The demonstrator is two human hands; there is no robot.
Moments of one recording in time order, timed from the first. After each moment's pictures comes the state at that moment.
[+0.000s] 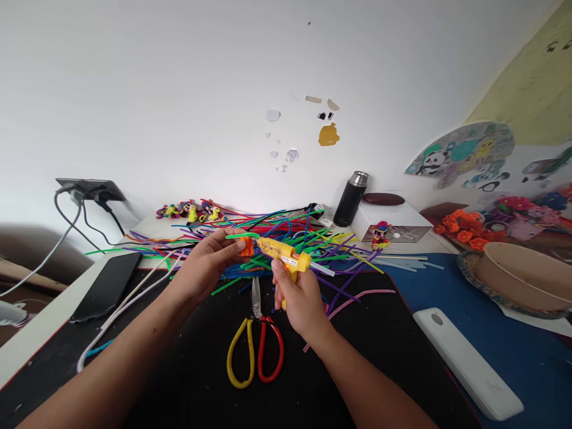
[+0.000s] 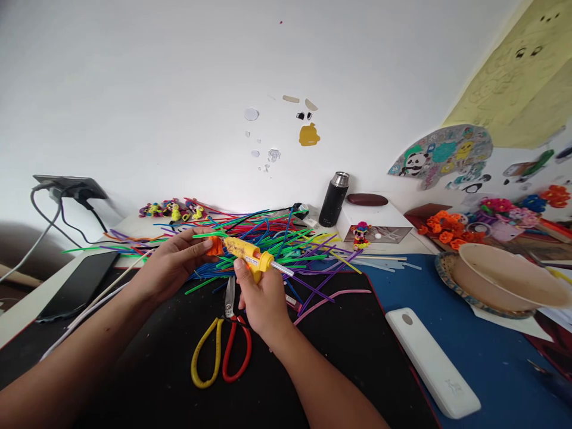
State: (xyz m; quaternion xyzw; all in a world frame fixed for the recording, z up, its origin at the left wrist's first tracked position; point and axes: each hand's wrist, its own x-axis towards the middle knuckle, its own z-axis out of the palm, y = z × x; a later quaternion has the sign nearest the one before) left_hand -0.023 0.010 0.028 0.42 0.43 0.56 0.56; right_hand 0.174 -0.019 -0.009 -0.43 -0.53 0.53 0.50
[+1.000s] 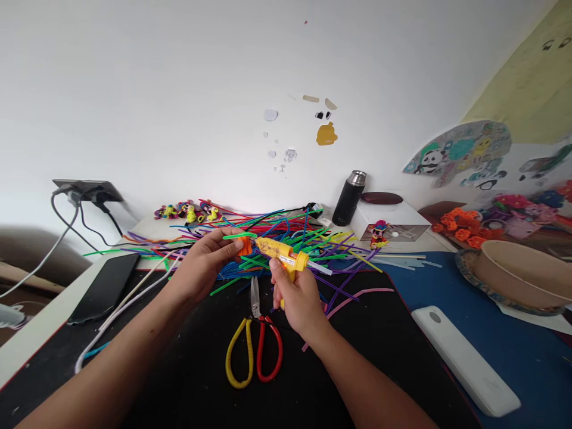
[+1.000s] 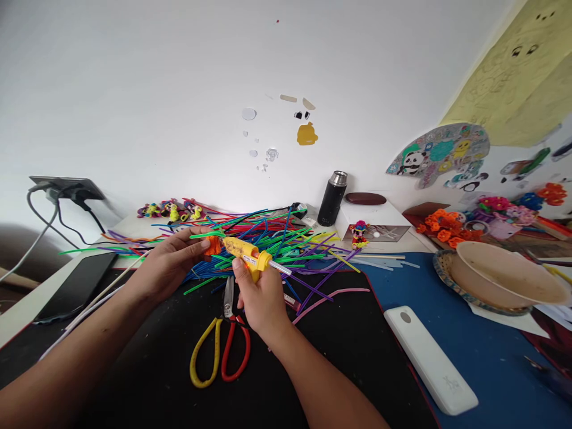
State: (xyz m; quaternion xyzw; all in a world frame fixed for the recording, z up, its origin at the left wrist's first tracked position) left_hand -0.026 0.011 0.025 0.43 0.41 0.57 0.57; right_hand 0.174 -0.017 -0.009 -0.43 -0.53 0.53 0.50
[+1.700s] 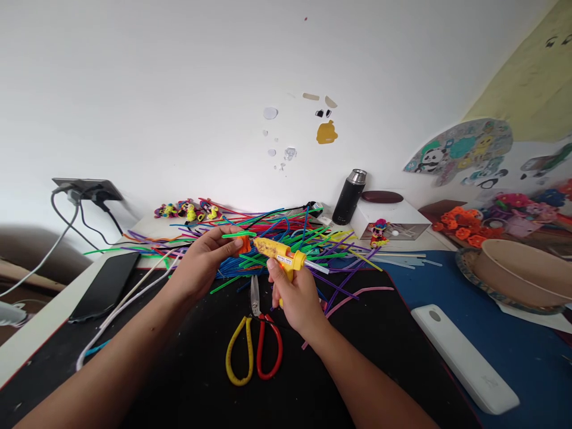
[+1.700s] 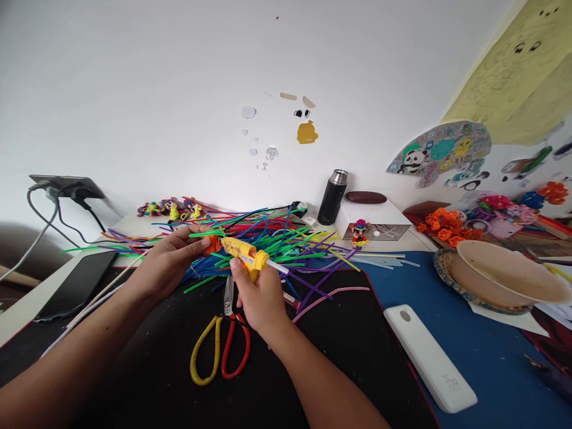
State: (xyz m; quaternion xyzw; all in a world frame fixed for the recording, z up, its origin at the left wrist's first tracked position) left_hand -0.028 0.014 0.023 0.44 0.44 0.57 0.53; right_hand 0.174 -0.017 -0.015 -0.43 -0.54 0.53 0.49
